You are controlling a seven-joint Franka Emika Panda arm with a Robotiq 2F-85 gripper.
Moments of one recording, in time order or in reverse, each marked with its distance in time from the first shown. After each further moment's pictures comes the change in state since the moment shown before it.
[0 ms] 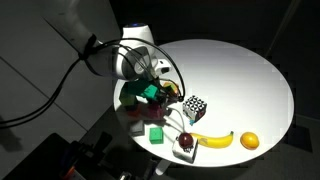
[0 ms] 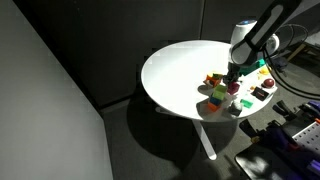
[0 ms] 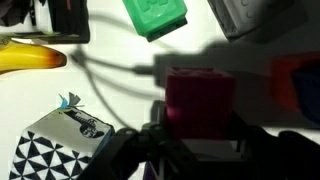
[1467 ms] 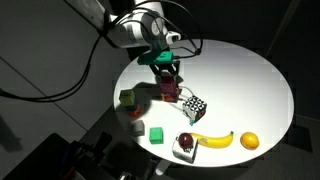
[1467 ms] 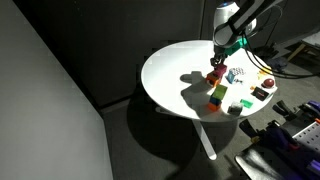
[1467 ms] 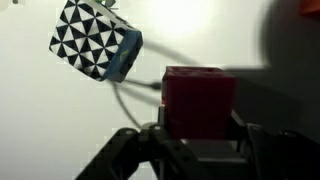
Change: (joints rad) arm 0.009 0.095 -0.001 0.396 -0.115 -0.264 -0.025
